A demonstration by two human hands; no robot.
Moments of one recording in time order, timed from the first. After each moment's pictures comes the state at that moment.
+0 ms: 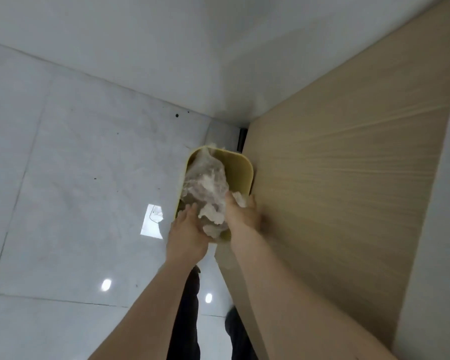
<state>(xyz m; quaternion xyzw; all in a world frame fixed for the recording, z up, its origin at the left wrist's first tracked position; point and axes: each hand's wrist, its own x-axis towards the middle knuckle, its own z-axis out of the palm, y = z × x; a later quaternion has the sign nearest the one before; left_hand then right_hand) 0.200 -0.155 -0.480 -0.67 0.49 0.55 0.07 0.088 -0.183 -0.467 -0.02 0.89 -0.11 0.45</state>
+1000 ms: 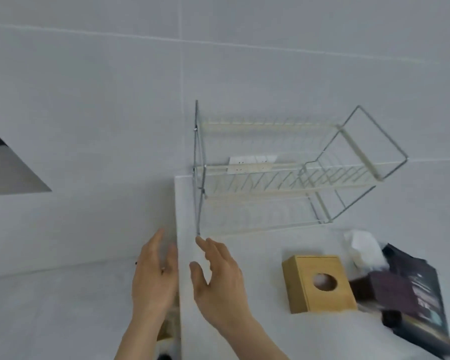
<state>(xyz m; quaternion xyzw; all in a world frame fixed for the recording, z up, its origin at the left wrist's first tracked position) 0.074 -0.121 -0.047 -0.60 0.64 0.41 -0.25 -0.030 -0.043 -0.022 -0.47 0.78 -0.32 0.24</state>
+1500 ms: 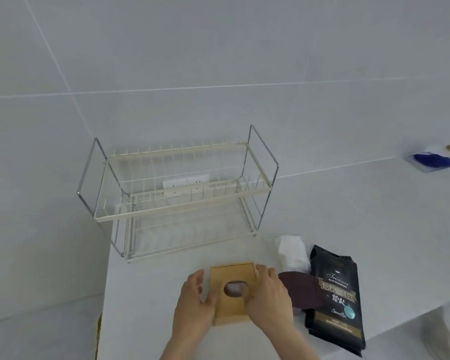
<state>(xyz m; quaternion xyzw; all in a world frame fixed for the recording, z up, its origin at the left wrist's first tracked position) -0.127 0.038 -0.043 -0.54 0.67 0.50 -0.11 -0.262 0.126 -0.026 -0.34 0.91 -0.16 0.20</state>
